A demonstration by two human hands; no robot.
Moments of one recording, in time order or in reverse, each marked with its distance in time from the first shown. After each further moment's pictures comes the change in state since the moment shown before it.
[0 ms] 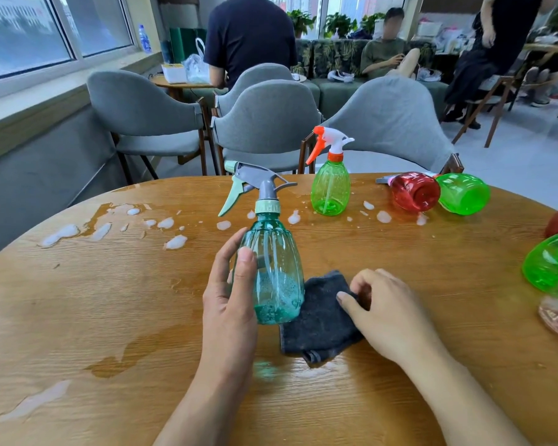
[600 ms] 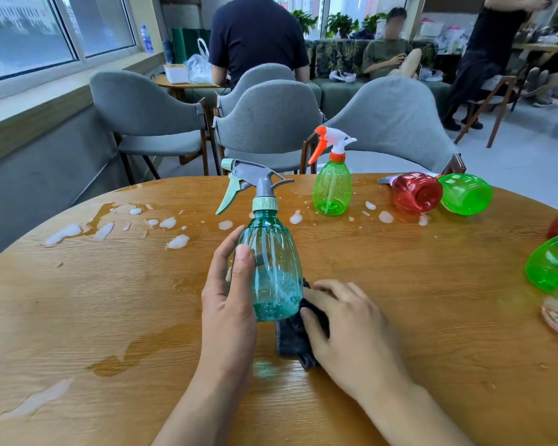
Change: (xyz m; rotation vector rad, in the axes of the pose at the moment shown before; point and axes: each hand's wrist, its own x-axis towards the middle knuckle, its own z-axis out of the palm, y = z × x) left_hand 0.001 0.002 -0.001 -0.038 0.006 0.024; right_hand -0.031 -0.044 0.024 -0.078 -0.006 -0.243
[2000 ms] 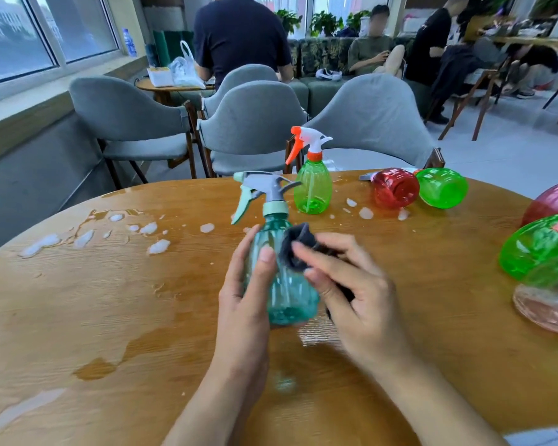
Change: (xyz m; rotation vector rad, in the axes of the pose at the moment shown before) left_hand -0.014 -0.004 0.034 -0.069 -0.165 -0.074; right_hand 0.008 0.029 -0.027 0.652 0.488 -0.381
